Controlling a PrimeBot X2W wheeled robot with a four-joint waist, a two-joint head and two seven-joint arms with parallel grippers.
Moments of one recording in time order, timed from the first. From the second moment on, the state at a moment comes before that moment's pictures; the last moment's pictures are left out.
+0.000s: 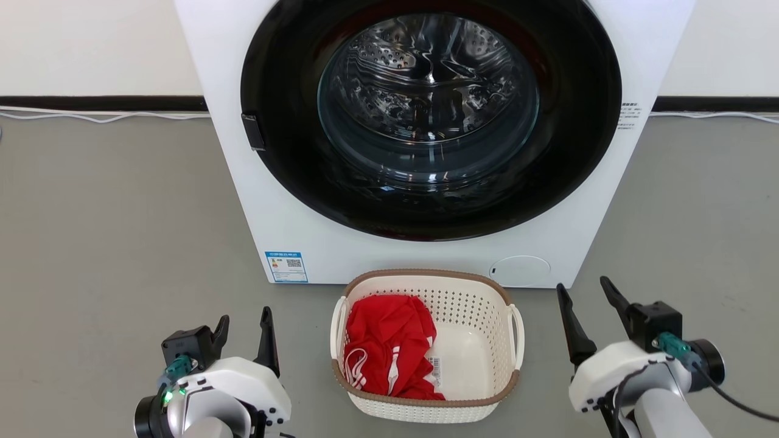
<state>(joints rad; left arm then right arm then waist) -0.25 0.09 -0.23 0.62 -0.48 0.12 -0.25 -0.31 -0.05 -0.03 0.68 -0.01 0.13 -0.26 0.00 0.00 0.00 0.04</state>
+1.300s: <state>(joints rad) -0.09 0.06 -0.15 0.59 -0.56 0.10 -0.20 -0.12 -0.04 -0.04 0.62 0.16 0.13 -0.22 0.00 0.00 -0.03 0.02</state>
